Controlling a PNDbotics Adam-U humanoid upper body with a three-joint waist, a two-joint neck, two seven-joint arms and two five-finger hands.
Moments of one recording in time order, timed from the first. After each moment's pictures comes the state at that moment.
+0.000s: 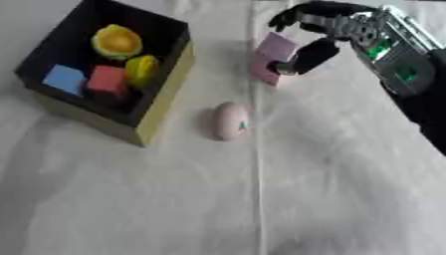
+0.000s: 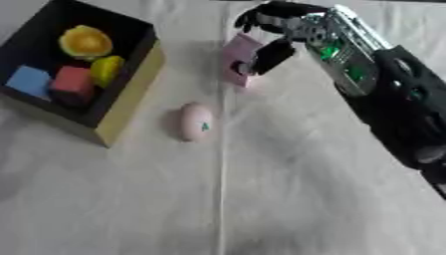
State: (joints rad) left arm -0.42 0.35 0.02 -1.99 0.39 -0.33 0.01; right arm -0.93 -0.67 0.40 -1.40 0.61 0.20 0.59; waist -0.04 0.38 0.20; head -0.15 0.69
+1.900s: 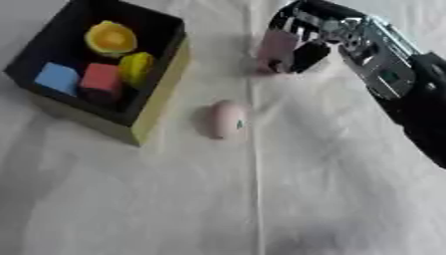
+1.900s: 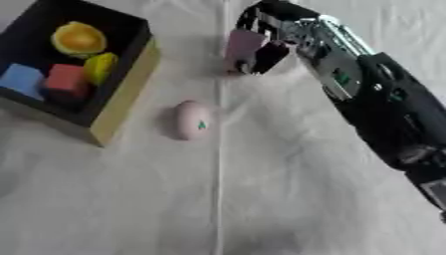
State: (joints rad) left arm -0.42 0.34 0.02 -1.99 0.38 -0.32 0.00; right arm -0.93 -0.63 0.39 -1.33 0.63 0.20 0.38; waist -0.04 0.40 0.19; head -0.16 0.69
